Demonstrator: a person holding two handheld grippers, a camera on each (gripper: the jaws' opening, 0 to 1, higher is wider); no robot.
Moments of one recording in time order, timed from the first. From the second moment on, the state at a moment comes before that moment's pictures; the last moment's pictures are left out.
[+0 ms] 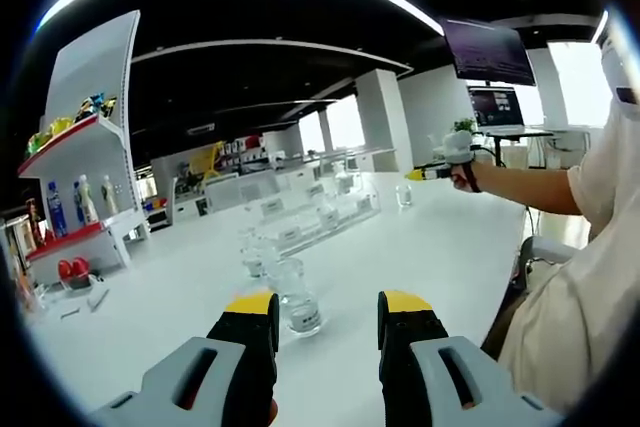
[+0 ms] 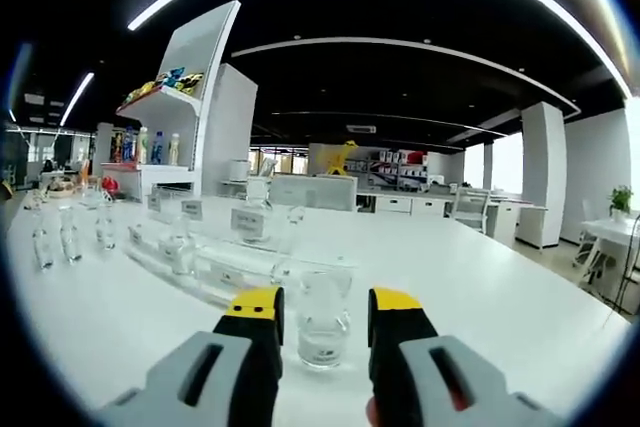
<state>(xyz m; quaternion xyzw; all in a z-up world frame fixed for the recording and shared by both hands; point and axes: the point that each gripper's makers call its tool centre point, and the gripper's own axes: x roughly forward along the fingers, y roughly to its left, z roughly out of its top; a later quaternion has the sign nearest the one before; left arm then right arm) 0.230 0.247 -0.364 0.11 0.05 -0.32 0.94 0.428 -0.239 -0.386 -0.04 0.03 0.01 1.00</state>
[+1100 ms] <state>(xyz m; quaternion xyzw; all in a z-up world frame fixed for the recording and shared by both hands) 0.230 0.233 -0.366 0.11 0.05 -0.33 0.94 0.431 -0.238 -0.395 -0.03 0.04 0.01 1.00</state>
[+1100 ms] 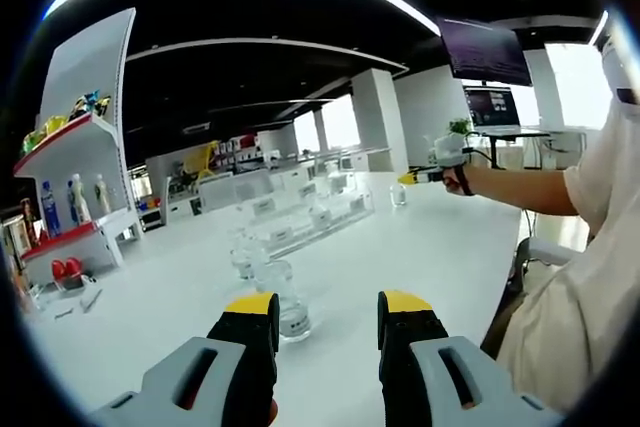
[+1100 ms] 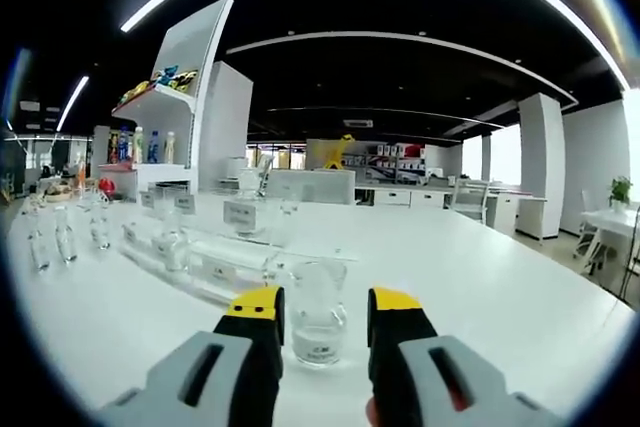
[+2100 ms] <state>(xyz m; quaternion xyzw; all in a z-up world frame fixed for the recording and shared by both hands) 0.233 0.250 -0.364 0.10 0.05 -0.31 0.94 0.451 -0.231 -0.412 -0.04 0.06 0.01 1.00</state>
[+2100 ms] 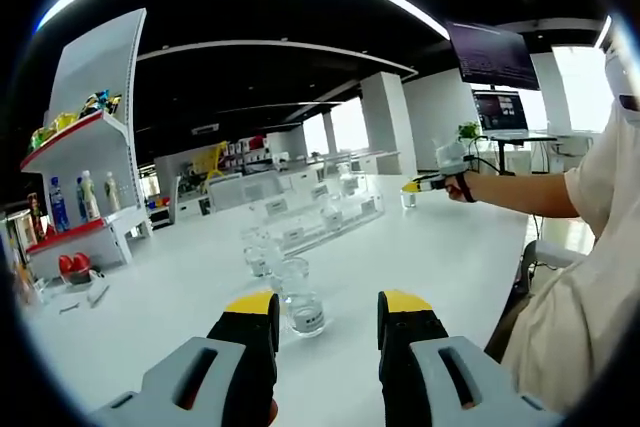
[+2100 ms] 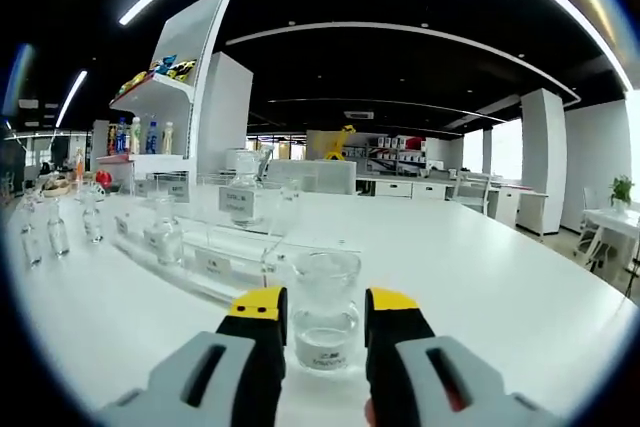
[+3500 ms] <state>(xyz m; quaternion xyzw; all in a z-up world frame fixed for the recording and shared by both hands) 0.235 0.254 -0.365 0.11 0.05 -0.30 0.95 0.453 -0.232 -0.410 -0.01 0.05 0.00 1.00</state>
